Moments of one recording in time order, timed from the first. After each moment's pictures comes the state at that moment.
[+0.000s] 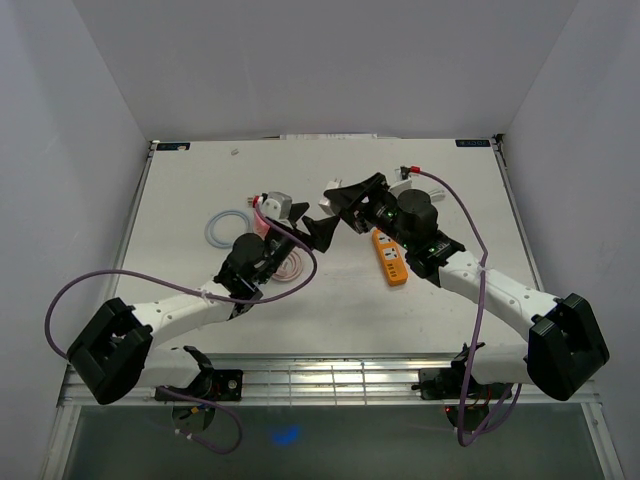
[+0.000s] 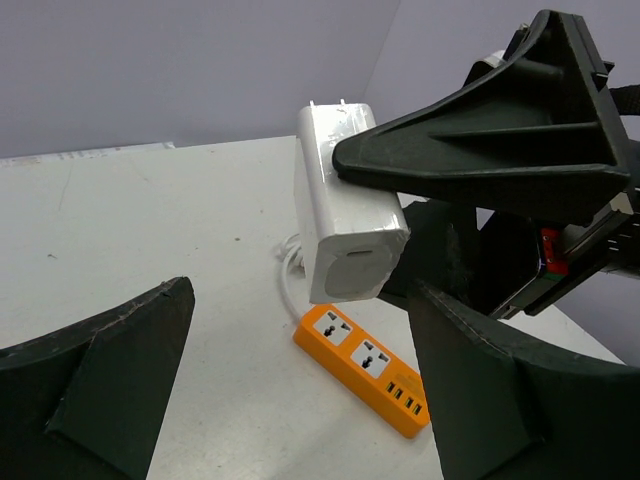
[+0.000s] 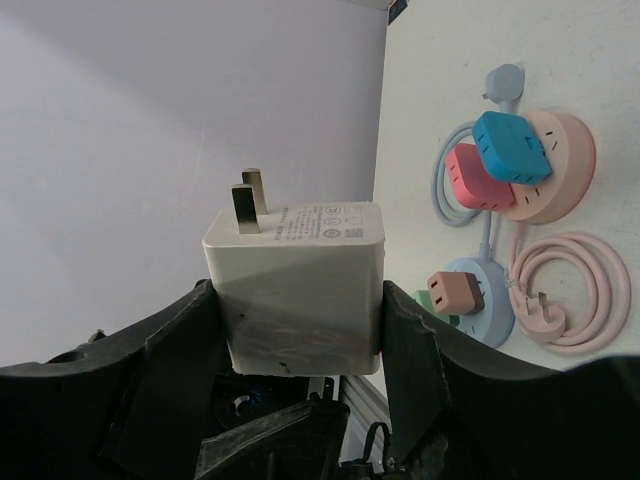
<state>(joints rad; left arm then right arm) -0.77 1.25 0.58 0.85 -0.12 -0.27 0.66 1.28 0.85 0.33 -0.10 1.29</state>
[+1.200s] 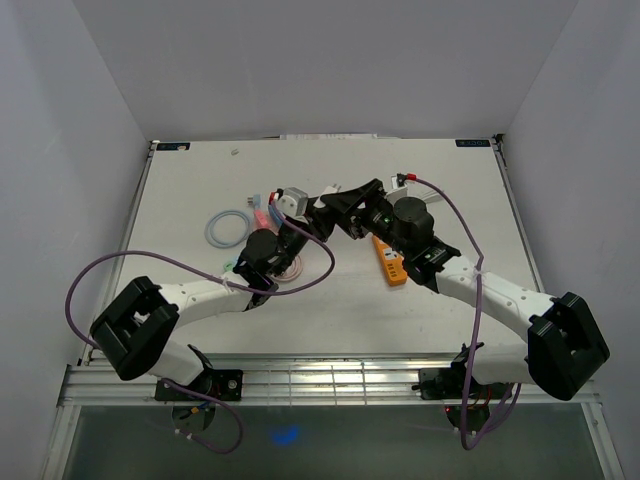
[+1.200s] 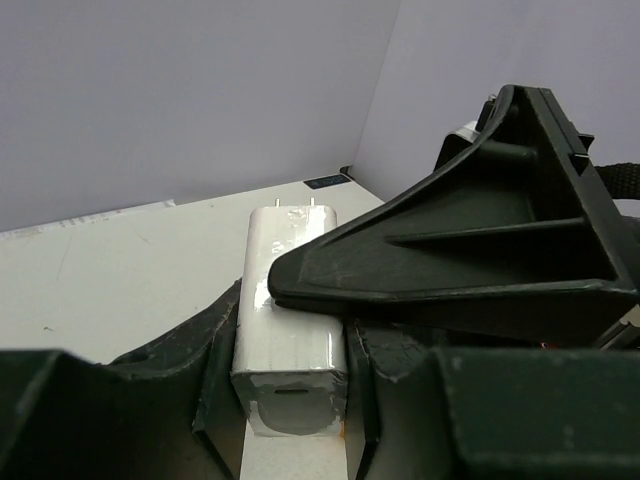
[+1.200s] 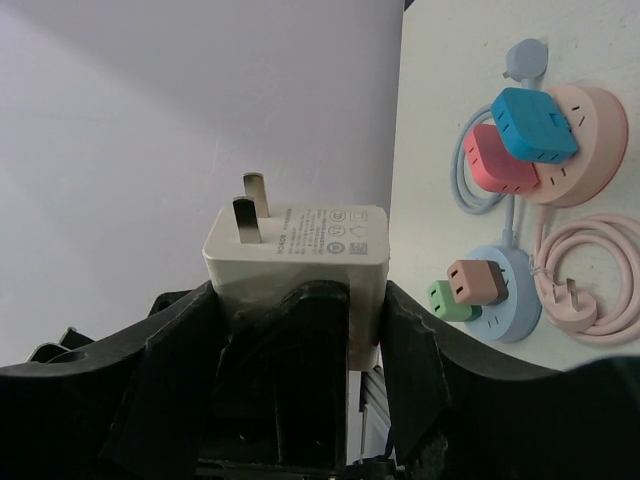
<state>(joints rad) -0.81 1.43 0.67 1.05 -0.16 -0.16 0.71 1.28 0.81 0.41 -0.08 1.35</state>
